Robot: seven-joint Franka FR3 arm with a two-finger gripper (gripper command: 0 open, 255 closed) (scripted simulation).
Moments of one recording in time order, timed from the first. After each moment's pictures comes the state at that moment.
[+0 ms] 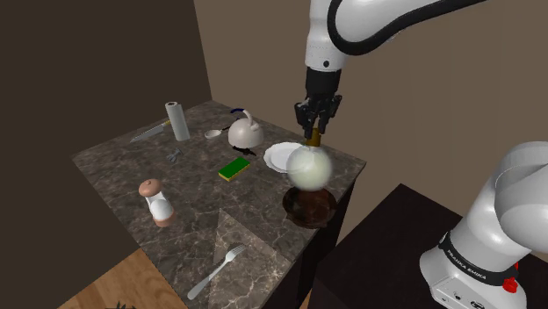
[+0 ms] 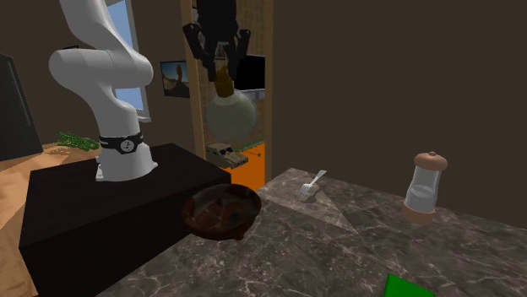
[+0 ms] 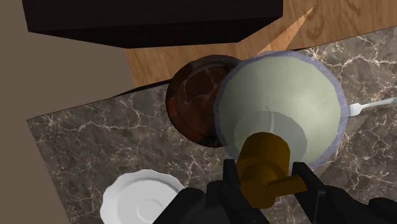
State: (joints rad) arm 0.15 -0.40 0.13 -2.36 0.09 1.97 0.32
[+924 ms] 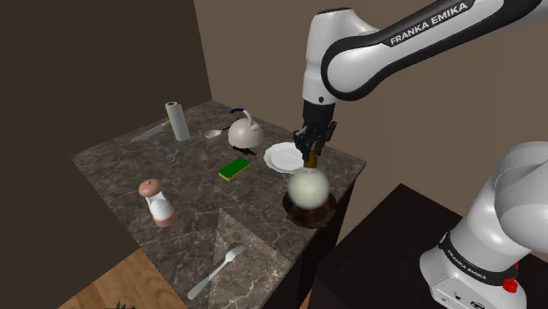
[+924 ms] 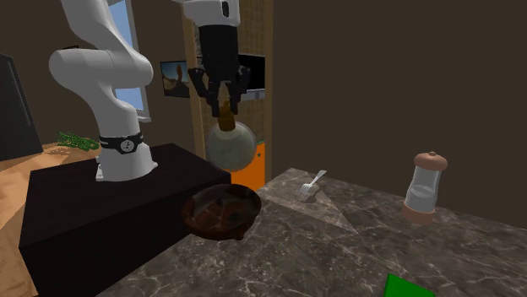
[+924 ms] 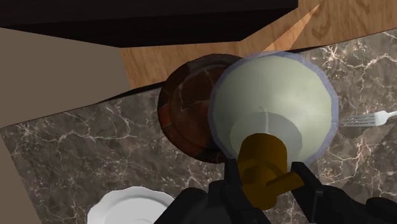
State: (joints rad) arm 0.16 -0.33 0.15 -2.50 0.10 2.17 0.31
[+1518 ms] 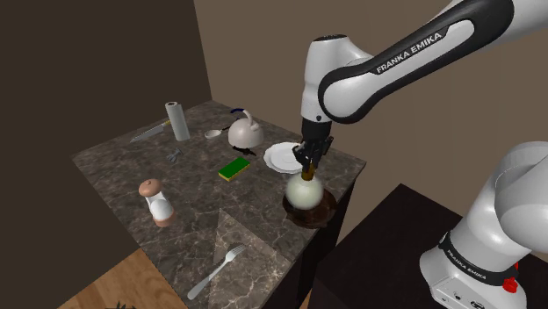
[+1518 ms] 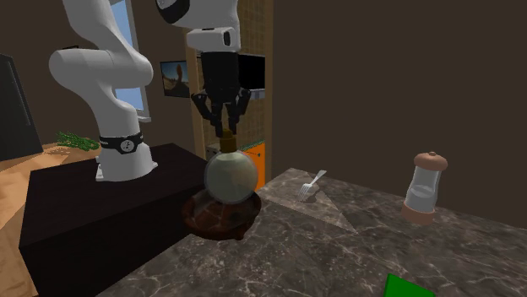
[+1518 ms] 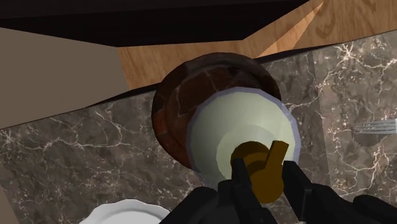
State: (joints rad) arm 0.16 -0.26 0.15 -2.56 0.10 2.31 0.31
